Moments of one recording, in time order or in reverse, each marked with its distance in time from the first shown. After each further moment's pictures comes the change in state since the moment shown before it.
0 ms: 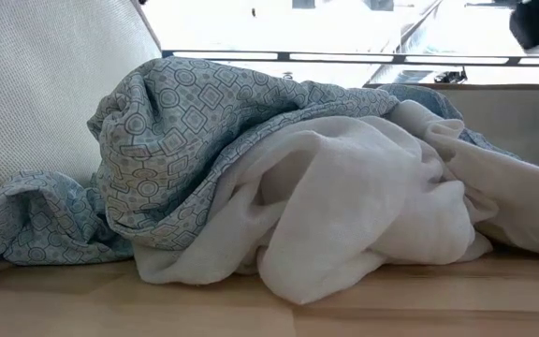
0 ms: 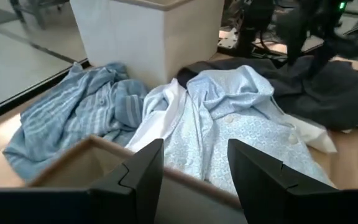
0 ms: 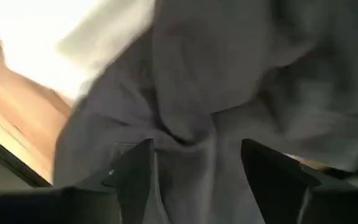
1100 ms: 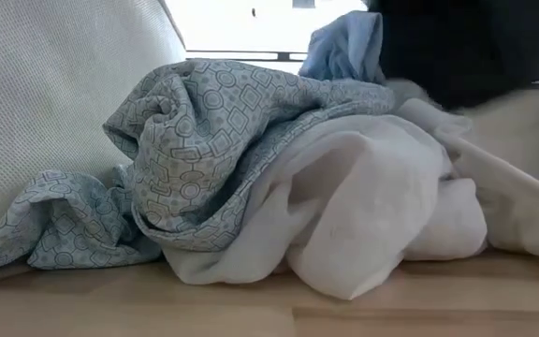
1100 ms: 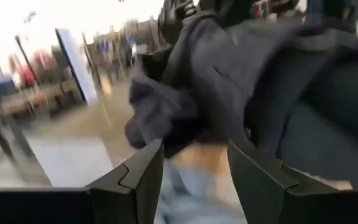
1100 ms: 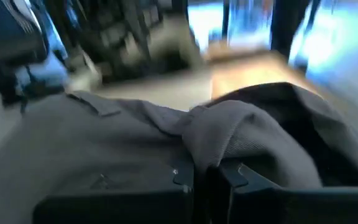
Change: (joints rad) left arm -0.028 0.189 -0.001 1.143 -0.061 1.142; right arm 0.234 -0.153 0.385 0.239 1.059 -0.601
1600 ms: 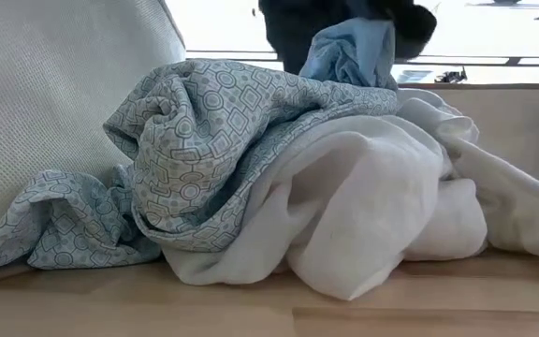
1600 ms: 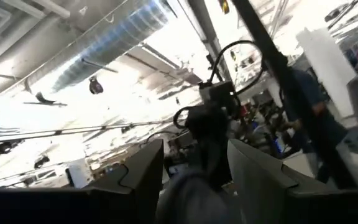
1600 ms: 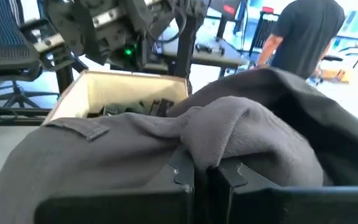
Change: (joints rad) left arm 0.073 -0.005 0.001 0.661 0.406 0.755; right arm -0.202 0.026 -0.097 0.550 -0.104 -0.607
